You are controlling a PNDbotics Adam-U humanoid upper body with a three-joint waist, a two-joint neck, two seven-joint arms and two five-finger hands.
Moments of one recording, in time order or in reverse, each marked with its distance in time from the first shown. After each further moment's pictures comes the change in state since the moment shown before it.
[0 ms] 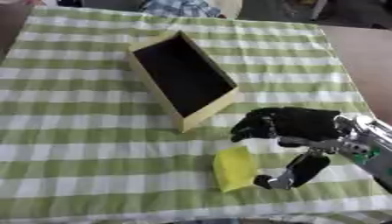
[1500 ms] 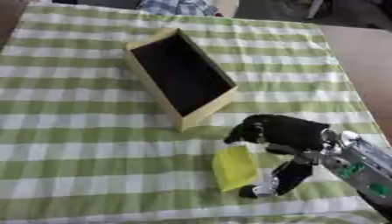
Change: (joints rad) left arm -0.017 -0.015 -0.001 0.000 0.009 0.004 -0.002; right arm 0.042 0.122 -0.001 0.000 0.148 0.106 -0.019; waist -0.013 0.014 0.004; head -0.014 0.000
